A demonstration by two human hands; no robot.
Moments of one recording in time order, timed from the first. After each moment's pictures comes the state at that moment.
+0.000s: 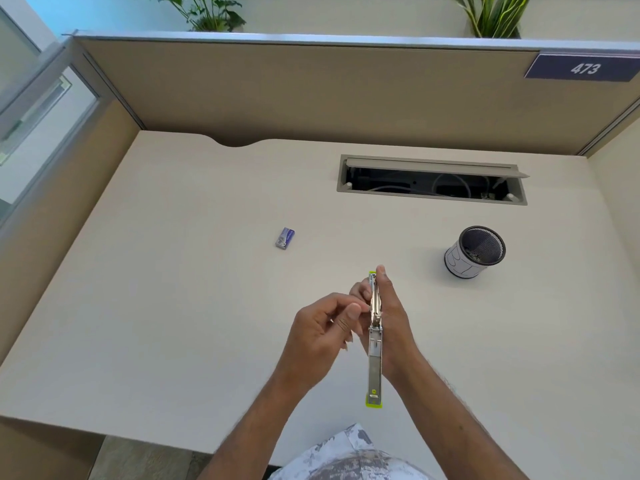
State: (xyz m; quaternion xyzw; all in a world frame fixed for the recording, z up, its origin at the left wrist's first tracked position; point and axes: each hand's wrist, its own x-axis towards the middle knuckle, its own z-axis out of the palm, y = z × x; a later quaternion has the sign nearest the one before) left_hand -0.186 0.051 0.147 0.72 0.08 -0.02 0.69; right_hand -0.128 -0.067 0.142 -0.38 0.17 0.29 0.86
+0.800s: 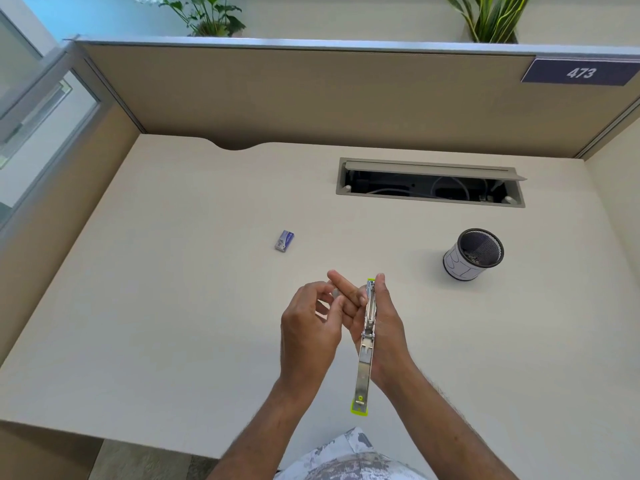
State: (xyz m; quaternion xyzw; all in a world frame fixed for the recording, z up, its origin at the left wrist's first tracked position) left_hand -0.175 0.044 0.127 0.86 0.18 0.17 0.45; right_hand -0.134 -0.059 0.134 -0.33 0.20 0.26 0.88
